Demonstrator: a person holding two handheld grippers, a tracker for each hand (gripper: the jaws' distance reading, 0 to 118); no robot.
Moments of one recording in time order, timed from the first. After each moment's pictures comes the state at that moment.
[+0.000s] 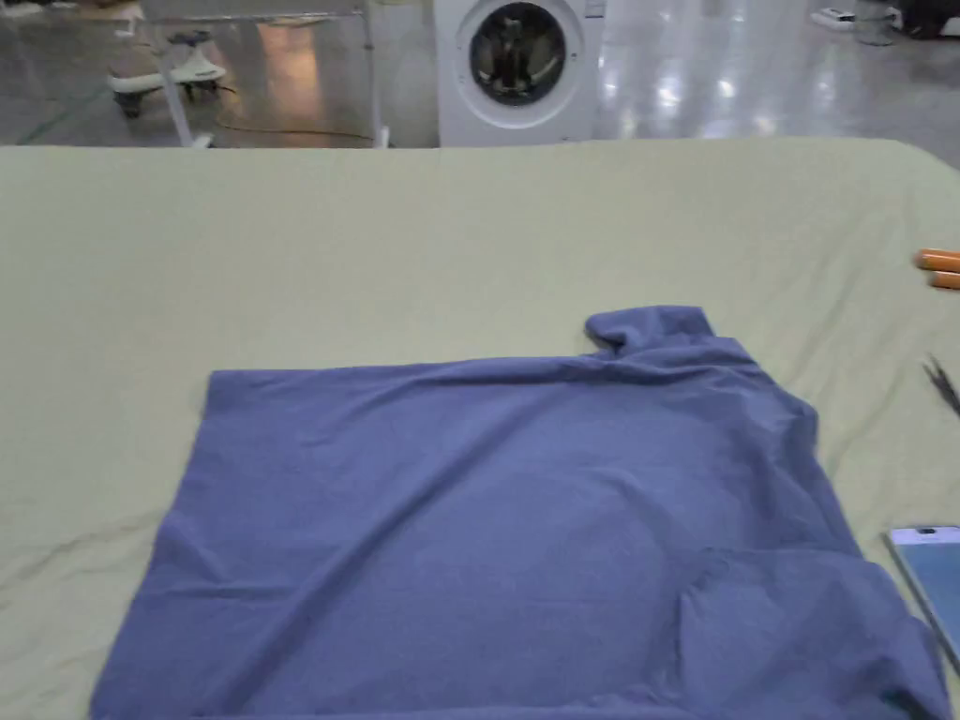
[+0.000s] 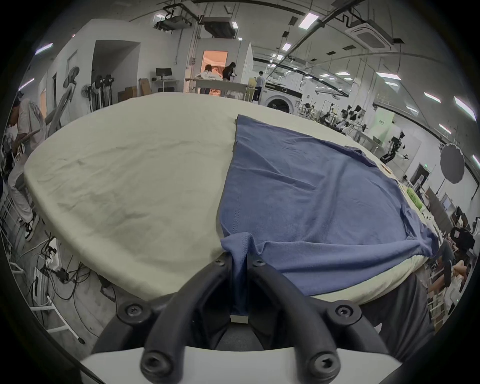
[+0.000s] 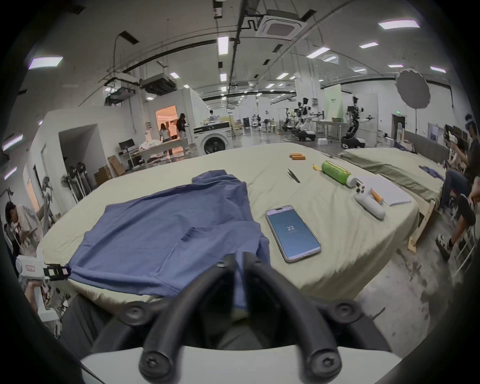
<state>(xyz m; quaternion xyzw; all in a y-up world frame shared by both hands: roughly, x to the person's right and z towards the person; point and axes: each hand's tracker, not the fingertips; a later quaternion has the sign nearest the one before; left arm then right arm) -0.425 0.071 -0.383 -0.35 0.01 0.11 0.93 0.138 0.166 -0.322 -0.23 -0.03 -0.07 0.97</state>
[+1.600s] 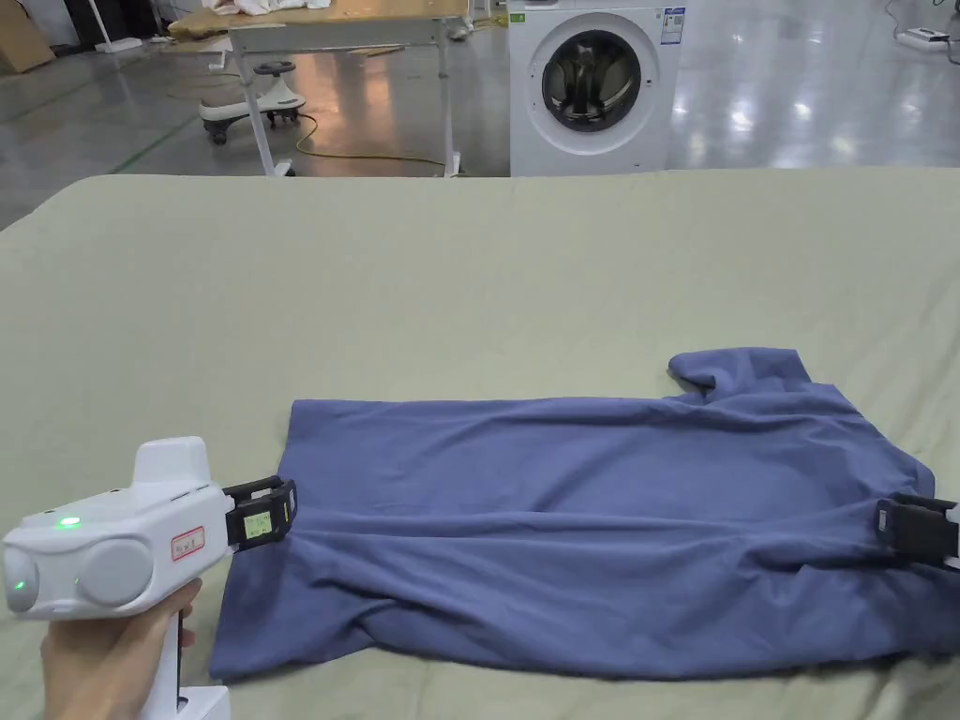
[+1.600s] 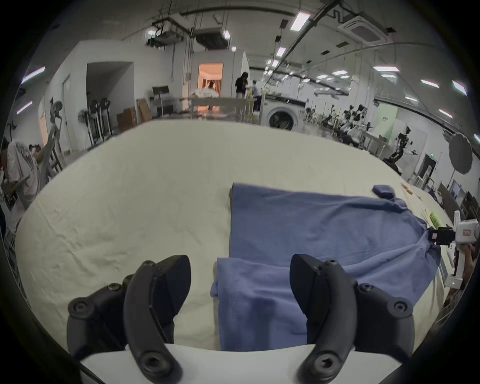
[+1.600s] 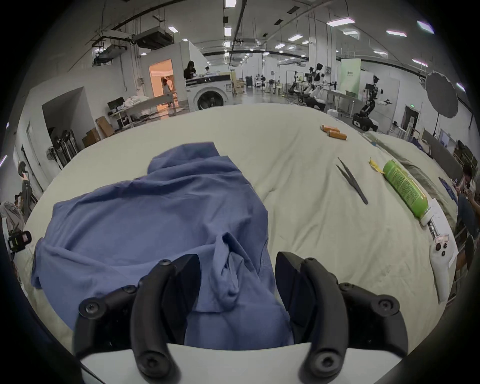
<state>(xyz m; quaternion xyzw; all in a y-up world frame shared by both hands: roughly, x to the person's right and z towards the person) -0.433 0.135 -0.588 -0.30 0.03 0.05 0.95 0.153 0.128 -0.624 -0.37 -0.02 -0.03 0.93</state>
